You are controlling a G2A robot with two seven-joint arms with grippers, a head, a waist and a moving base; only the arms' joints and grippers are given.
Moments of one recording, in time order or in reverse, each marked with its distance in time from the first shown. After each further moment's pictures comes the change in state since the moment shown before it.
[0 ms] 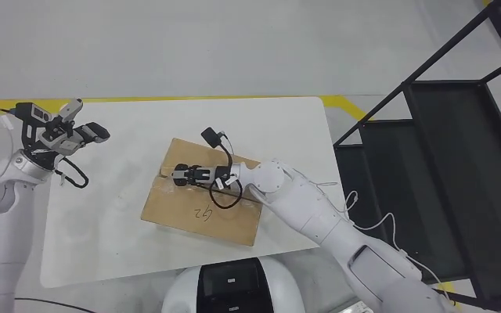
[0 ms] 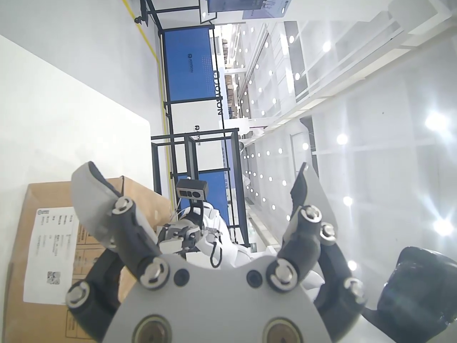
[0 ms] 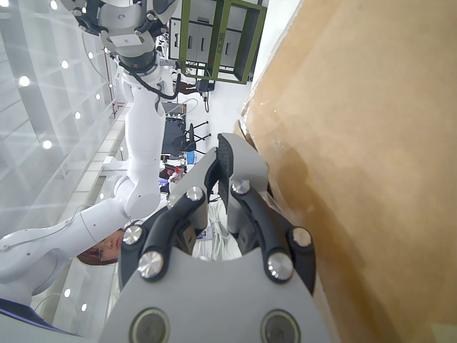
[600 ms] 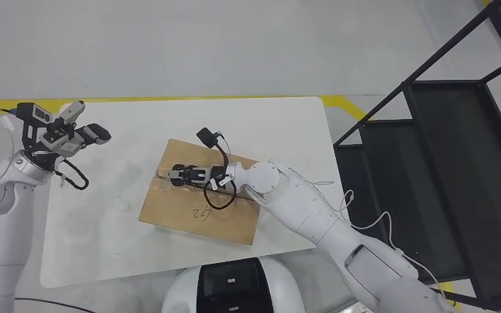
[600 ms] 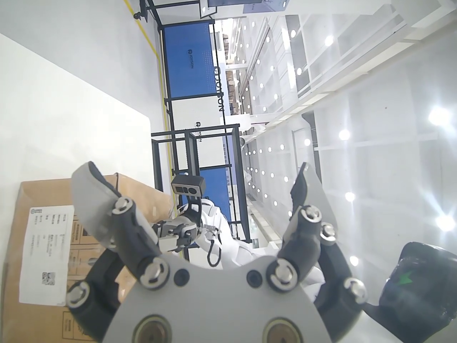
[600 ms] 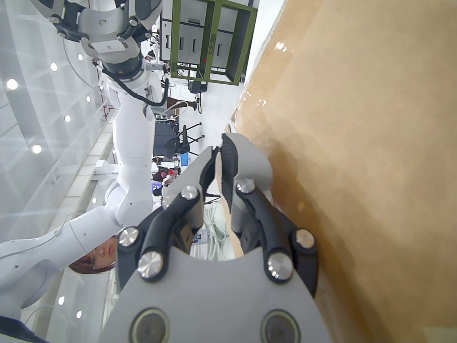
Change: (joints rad) left arm 0.015 -0.001 -0.010 -0.025 0.010 0.006 -0.012; right arm 0.007 -0.020 -0.008 -0.011 -0.038 0.029 -0.025
